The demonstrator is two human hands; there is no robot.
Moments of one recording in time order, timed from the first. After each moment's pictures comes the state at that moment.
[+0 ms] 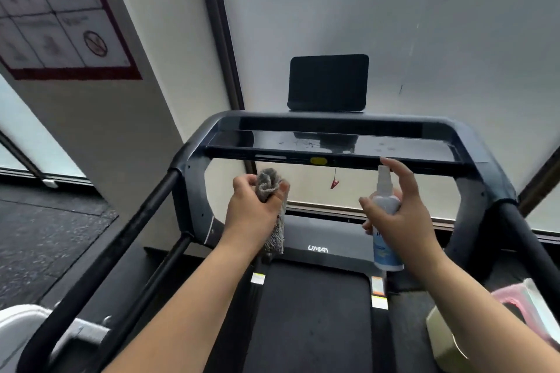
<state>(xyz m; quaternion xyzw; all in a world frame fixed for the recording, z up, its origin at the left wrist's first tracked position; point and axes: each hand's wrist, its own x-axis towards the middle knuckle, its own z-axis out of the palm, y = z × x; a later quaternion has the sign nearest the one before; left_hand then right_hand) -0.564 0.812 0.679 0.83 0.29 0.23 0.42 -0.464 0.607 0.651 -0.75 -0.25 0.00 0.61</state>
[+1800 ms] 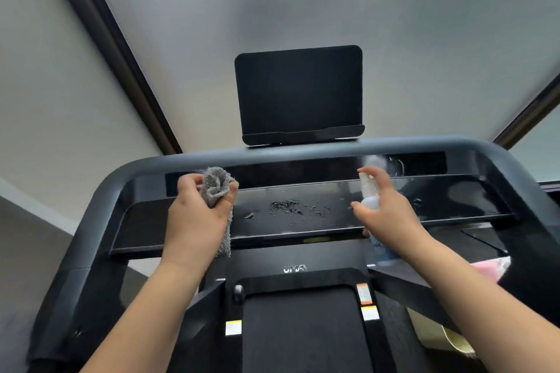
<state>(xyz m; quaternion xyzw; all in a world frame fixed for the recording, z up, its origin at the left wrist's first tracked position) -0.261 1.039 0.654 0.85 0.28 0.18 0.40 -0.170 0.774 0.621 -0.91 -0.03 0.10 0.40</state>
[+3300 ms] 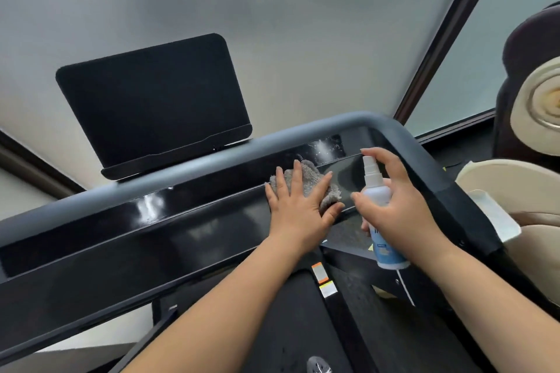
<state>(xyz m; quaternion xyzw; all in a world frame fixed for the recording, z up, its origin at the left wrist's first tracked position) -0.114 0.772 0.545 0.98 -0.11 -0.07 0.15 -0.164 0.621 0.636 -0.85 0.02 -0.02 0.53</state>
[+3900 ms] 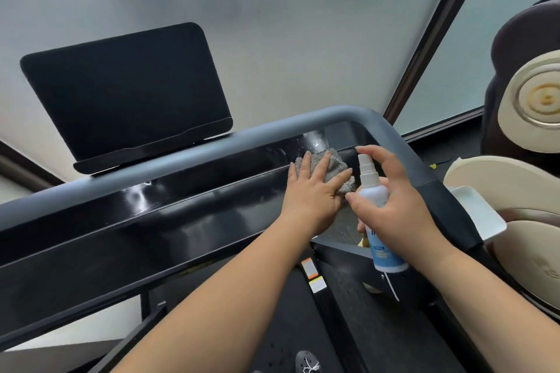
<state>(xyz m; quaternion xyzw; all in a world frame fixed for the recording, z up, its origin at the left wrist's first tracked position) -0.089 0.713 0.545 0.97 -0.23 -0.07 0.06 -0.174 0.593 0.636 -0.84 0.02 -0.04 0.54</state>
